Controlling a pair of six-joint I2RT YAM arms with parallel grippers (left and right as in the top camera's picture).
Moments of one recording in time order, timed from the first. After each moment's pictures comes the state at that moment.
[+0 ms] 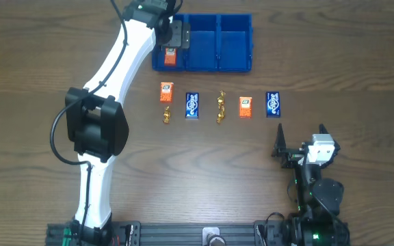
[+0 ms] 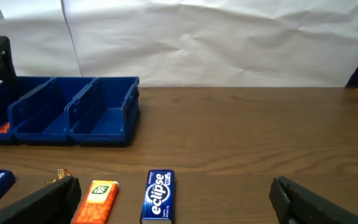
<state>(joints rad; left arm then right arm) -0.36 2.31 2.17 -0.98 -0.08 -0.27 0.01 0.01 0.01 -0.07 0.02 0.01</state>
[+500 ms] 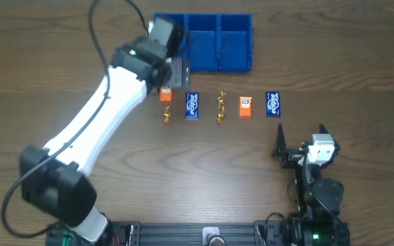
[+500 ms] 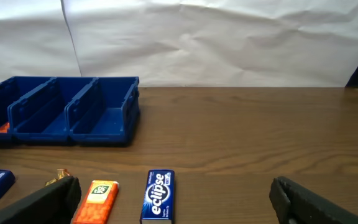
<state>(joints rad) -0.49 1.79 1.54 -0.92 -0.15 -0.41 0.01 0.01 0.01 -0.07 0.02 0.01</state>
